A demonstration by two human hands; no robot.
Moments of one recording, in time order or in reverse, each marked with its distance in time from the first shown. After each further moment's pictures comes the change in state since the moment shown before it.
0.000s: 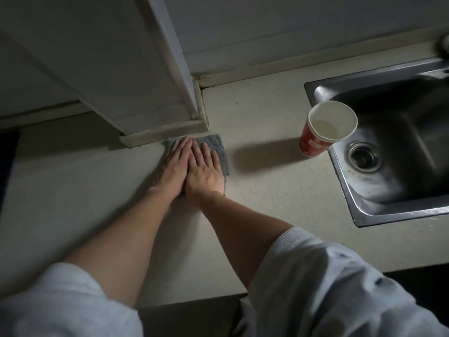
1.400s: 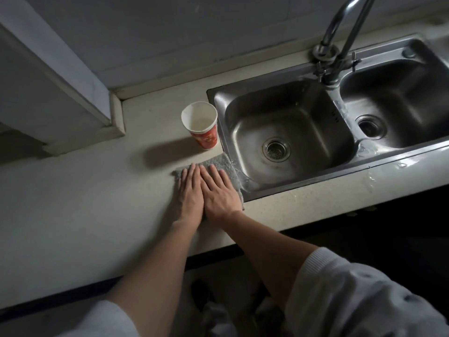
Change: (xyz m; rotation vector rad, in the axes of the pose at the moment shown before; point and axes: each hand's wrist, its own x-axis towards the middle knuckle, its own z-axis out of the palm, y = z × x) left_hand -0.071 0.290 0.091 0.035 0.160 -0.050; right_hand -0.176 0.247 -0.055 -0.136 0.010 -0.146
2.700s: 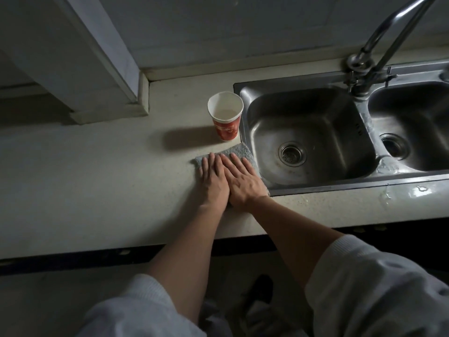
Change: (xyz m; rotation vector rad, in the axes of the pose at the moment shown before) left_hand 0.004 0.047 0.004 -0.093 -0.088 -0.245; right_hand 0.002 0.045 -0.009 -0.086 -0.034 -0.157
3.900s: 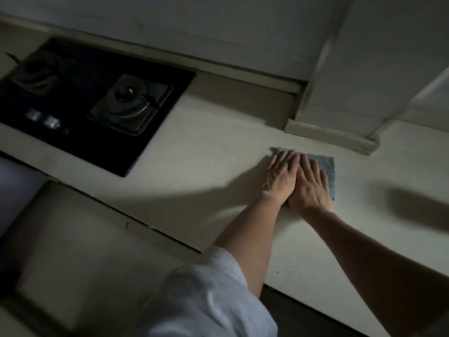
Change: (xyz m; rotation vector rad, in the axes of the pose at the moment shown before) left_hand 0.097 -0.390 -0.145 -0.090 0.029 0.032; right_hand 0.267 -0.336 0.029 0.055 0.011 0.092
